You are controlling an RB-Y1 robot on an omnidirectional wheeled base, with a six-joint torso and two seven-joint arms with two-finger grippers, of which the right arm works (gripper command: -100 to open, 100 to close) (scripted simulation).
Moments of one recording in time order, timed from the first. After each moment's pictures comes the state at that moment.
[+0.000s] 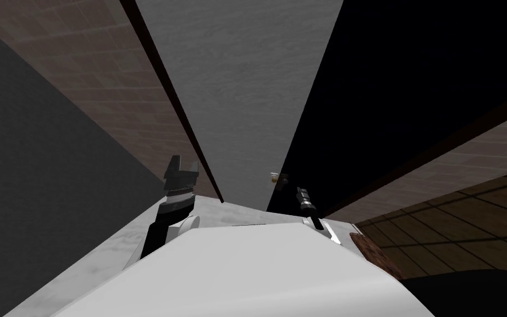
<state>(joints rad) 0.28 -0.22 -0.30 -1.41 0.17 -0.32 -0.41</state>
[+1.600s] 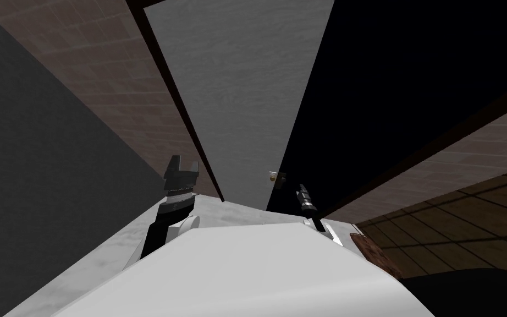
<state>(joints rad) 0.29 -0.22 -0.31 -1.42 0.17 -0.33 -0.42</state>
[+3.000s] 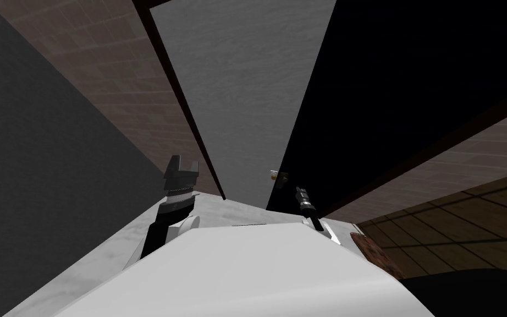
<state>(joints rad) 0.29 -0.22 -0.28 -1.41 0.17 -0.35 -0.43</state>
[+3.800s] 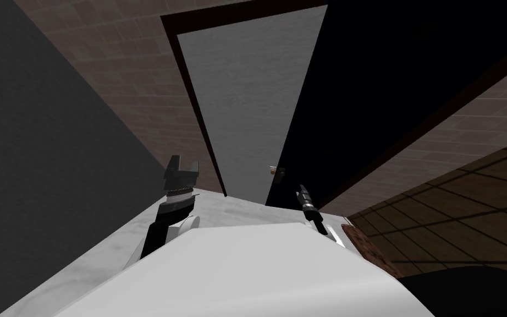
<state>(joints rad) 0.33 -0.24 -0.28 -1.44 0.17 -0.35 -0.45</state>
